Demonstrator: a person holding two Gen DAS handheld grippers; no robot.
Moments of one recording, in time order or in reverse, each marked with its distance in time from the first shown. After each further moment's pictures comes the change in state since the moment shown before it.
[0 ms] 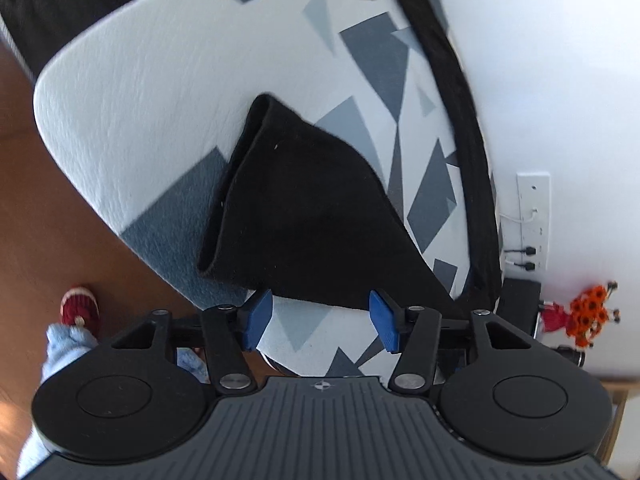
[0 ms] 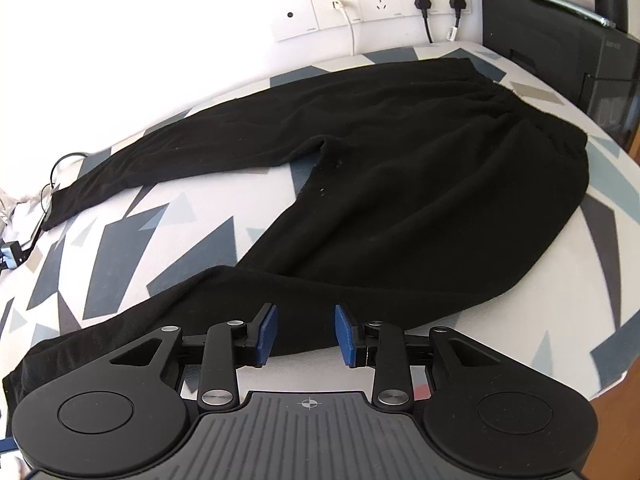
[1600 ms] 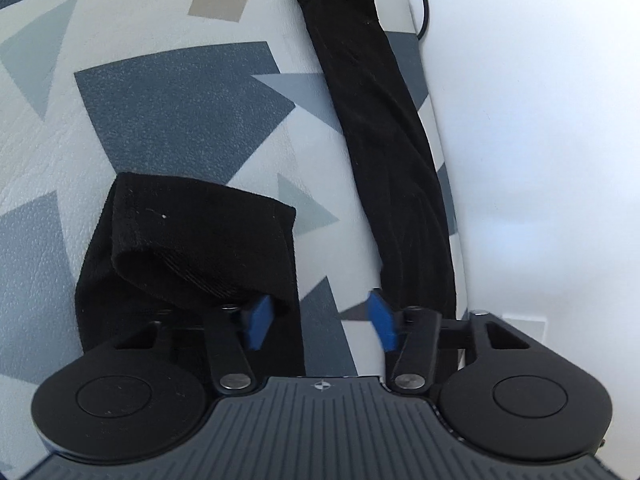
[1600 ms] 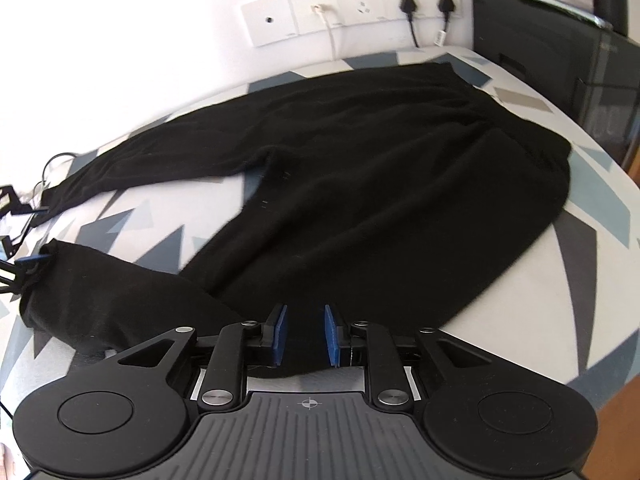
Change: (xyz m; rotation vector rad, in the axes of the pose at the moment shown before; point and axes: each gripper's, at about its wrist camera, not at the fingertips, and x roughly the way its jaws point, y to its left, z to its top) left arm 0.138 -0.159 0.081 -0.176 -0.274 0.018; right arm 0.007 -0.059 0.008 -0.026 -0.001 0.010
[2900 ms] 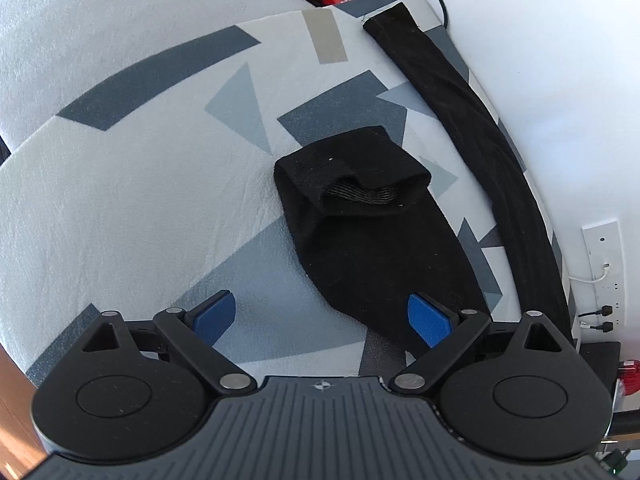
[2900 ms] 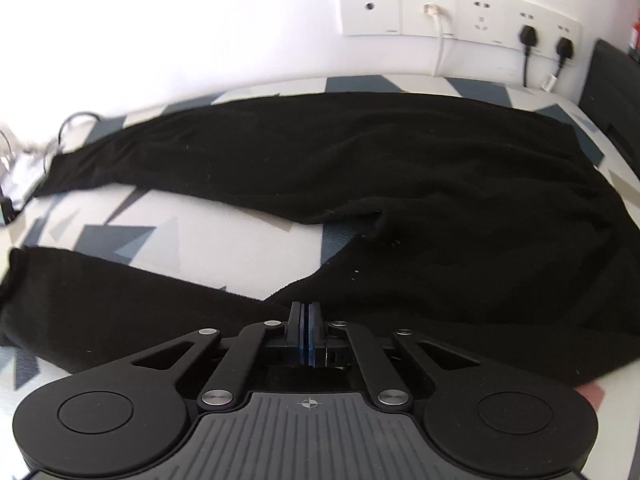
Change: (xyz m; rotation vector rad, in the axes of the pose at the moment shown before) left arm -0.091 0.074 -0.007 0.305 0.007 0.217; right arm 0.076 0.069 0.063 -0.205 0.032 0.057
